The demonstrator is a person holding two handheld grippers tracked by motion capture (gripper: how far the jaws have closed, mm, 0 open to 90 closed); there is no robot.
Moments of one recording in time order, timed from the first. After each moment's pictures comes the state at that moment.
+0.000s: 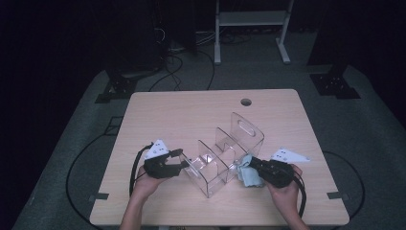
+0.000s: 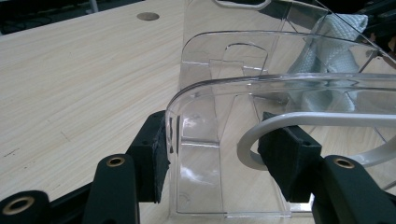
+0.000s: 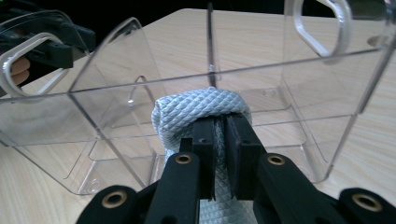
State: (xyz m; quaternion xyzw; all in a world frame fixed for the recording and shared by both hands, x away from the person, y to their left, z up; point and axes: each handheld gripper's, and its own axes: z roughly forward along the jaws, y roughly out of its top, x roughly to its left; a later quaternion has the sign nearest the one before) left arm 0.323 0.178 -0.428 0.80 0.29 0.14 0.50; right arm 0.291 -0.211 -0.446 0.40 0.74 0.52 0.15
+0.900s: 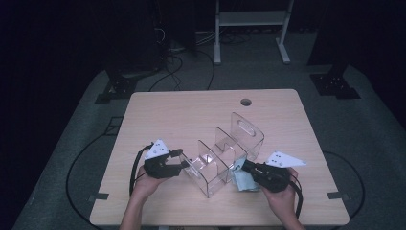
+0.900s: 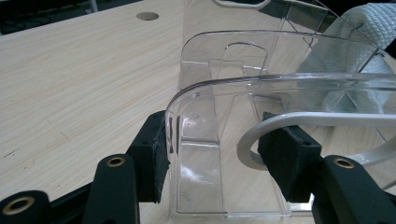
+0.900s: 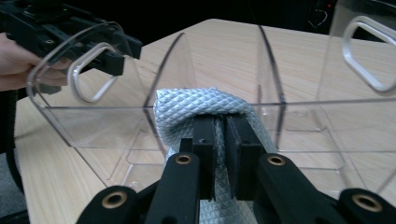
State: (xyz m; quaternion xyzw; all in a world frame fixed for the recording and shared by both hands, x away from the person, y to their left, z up) left arm 0.323 0.178 -0.428 0.80 0.29 0.14 0.50; right arm 0.273 -0.190 -0.430 0.35 0.75 0.54 0.15
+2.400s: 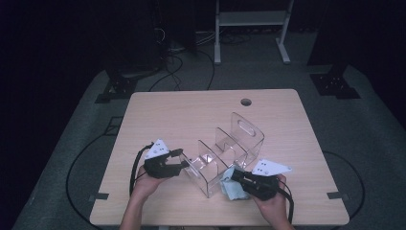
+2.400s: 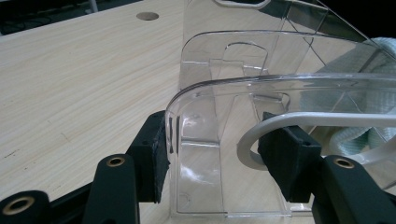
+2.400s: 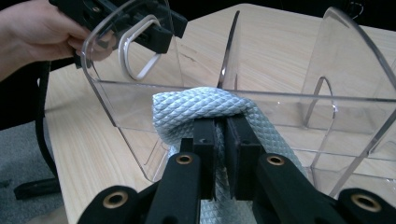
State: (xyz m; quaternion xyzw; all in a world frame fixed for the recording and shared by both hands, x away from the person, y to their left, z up) left arm 0.324 0.178 -0.428 0.80 0.29 0.14 0.50; right arm 0.259 -0.161 -0.435 0.31 0.78 0.53 0.13
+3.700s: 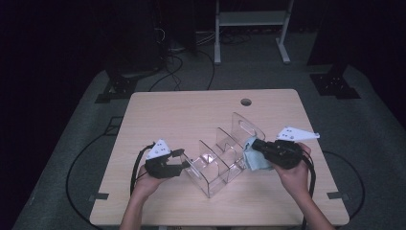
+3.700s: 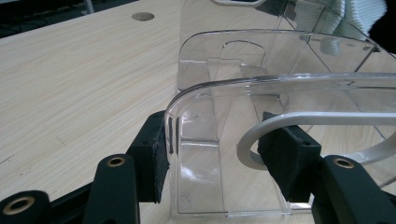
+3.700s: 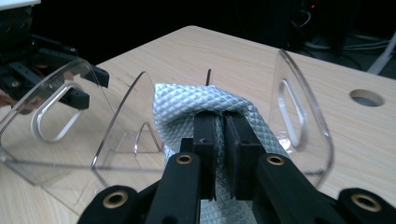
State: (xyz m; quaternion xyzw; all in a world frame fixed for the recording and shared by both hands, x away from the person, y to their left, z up) left arm 0.324 0.175 -0.428 0.81 0.28 0.14 0.50; right arm 0.315 -0.217 -0.379 0.36 0.76 0.52 0.16
